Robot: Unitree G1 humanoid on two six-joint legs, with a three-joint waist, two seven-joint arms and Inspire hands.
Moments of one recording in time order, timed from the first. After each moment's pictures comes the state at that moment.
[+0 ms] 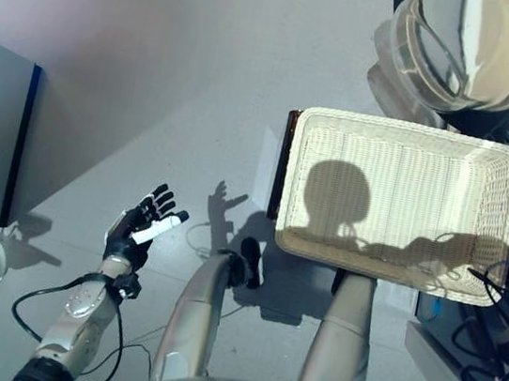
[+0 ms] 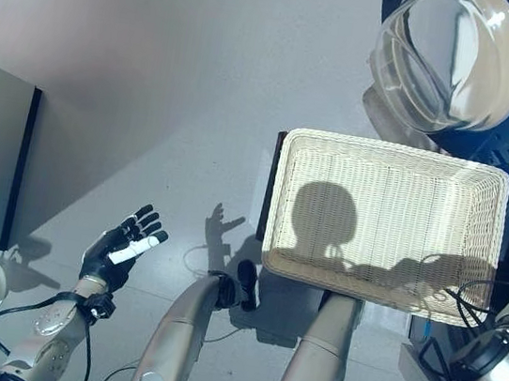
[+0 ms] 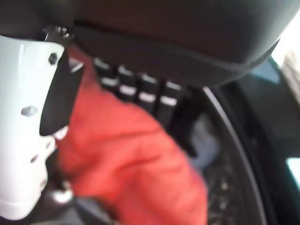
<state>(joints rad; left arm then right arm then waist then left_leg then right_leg) 0.17 0.44 -0.22 0.23 -0.73 -0.20 0.01 -0.71 -0.85 -0.70 1.32 1.42 -0.48 -0.53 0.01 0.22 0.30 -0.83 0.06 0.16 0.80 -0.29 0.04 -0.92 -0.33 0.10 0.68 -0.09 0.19</state>
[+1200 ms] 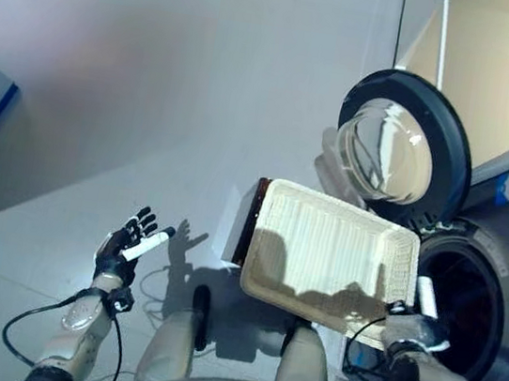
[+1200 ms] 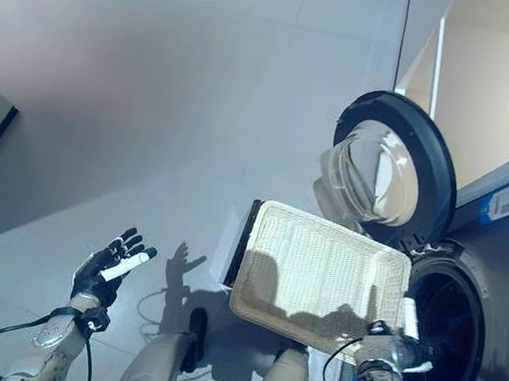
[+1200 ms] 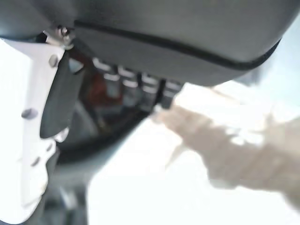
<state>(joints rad) 0.17 0.36 -0.14 0.43 -0.64 -0.20 0.03 -0.35 -0.28 -0.25 1.31 0.93 -0.29 -0.37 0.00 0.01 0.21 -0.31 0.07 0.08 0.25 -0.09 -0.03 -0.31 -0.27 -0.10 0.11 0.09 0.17</state>
